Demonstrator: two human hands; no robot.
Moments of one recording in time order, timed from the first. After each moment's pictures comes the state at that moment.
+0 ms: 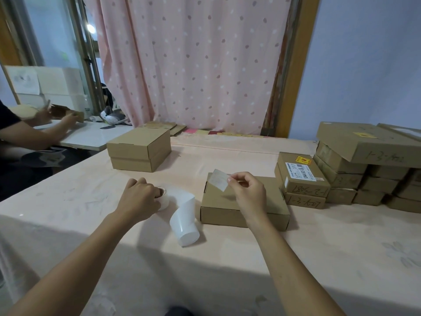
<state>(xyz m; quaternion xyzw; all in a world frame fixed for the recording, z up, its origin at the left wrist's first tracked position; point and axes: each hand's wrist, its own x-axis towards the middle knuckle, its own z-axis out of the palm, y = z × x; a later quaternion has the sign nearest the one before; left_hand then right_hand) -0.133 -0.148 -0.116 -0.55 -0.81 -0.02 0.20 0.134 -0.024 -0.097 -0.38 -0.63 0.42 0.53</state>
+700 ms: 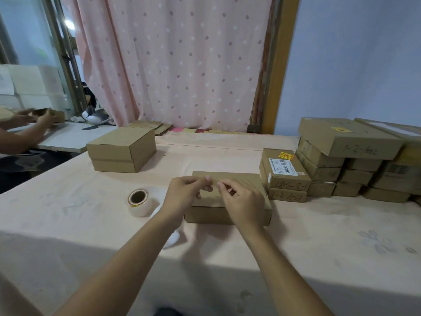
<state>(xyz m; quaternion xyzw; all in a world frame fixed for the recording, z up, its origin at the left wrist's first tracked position) 0.027 -0.114 -0.070 -0.44 -0.61 -0.59 -0.29 0.166 -0.032 -0.113 -0.32 -0.75 0.00 0.58</state>
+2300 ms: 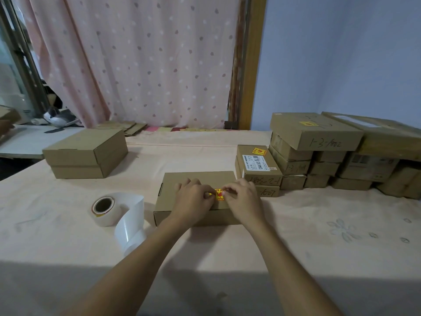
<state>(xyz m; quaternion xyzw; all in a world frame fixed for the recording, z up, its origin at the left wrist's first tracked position) 0.075 -0.028 -0.116 -0.64 -0.71 -0.29 0.04 0.230 0.036 -0.134 -0.46 -0.79 0.13 0.39</state>
